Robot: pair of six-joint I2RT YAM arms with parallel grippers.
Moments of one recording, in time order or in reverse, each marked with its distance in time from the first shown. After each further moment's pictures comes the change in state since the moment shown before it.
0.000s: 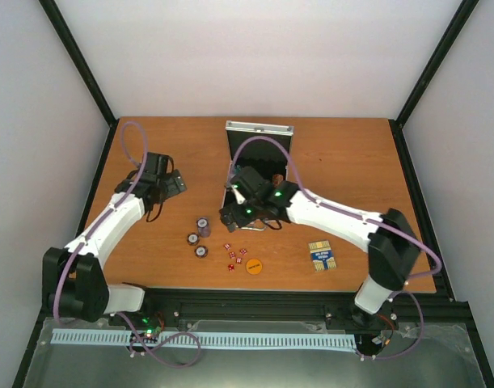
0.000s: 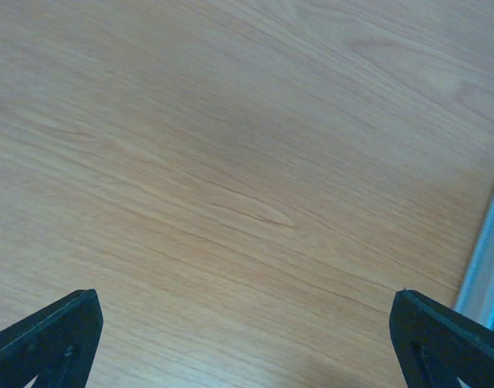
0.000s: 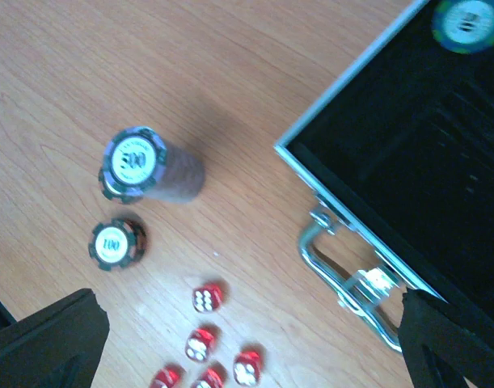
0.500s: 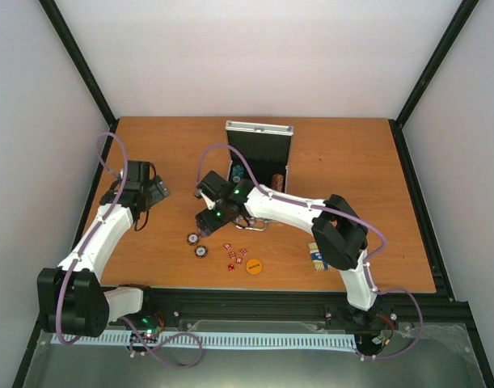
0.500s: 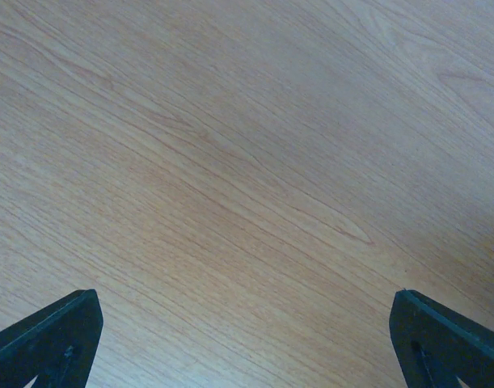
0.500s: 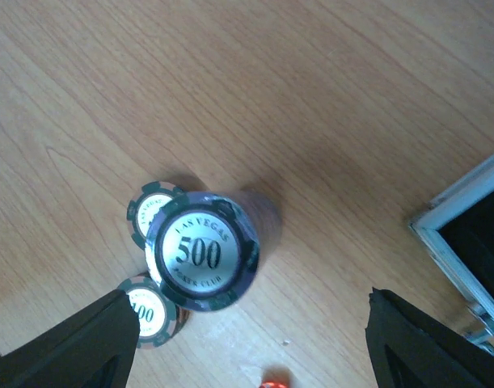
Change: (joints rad) left arm 0.153 -0.121 -0.094 -0.027 -0.013 -0.032; right arm 0.080 0.388 0.325 -0.048 -0.073 -0.031
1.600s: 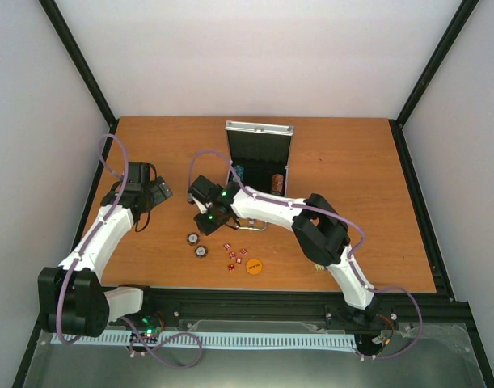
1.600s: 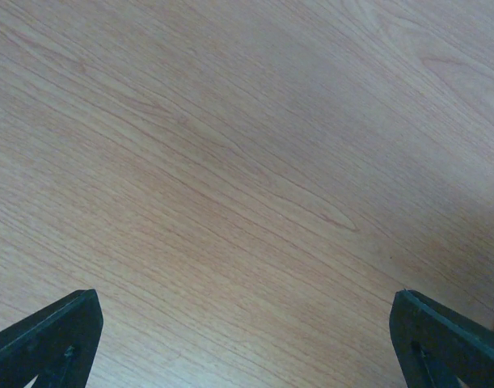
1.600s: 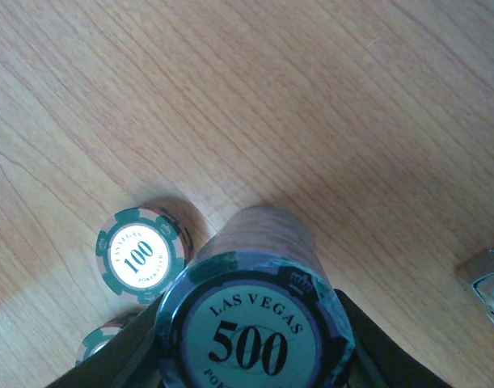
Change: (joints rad) left arm 0.001 0.001 -0.022 0.025 0.055 -0.001; right arm 0.017 0.176 0.146 -0.048 -0.006 -0.027
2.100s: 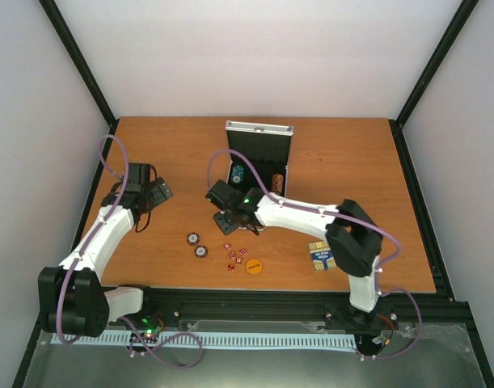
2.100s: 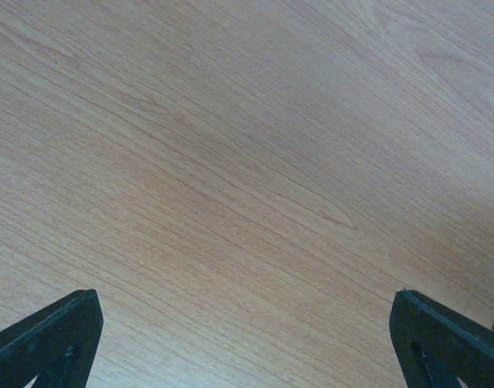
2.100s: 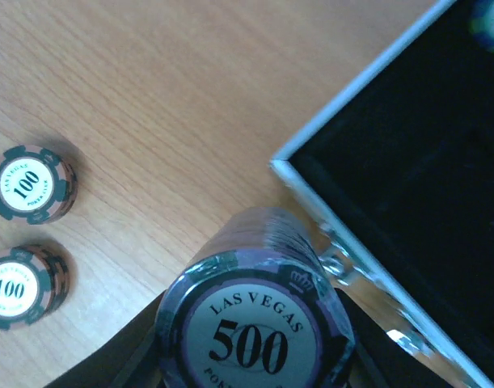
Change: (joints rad) left arm 0.000 0.000 -0.009 0.010 0.009 0.000; right arm 0.003 -0.229 -0.271 0.068 0.237 0.008
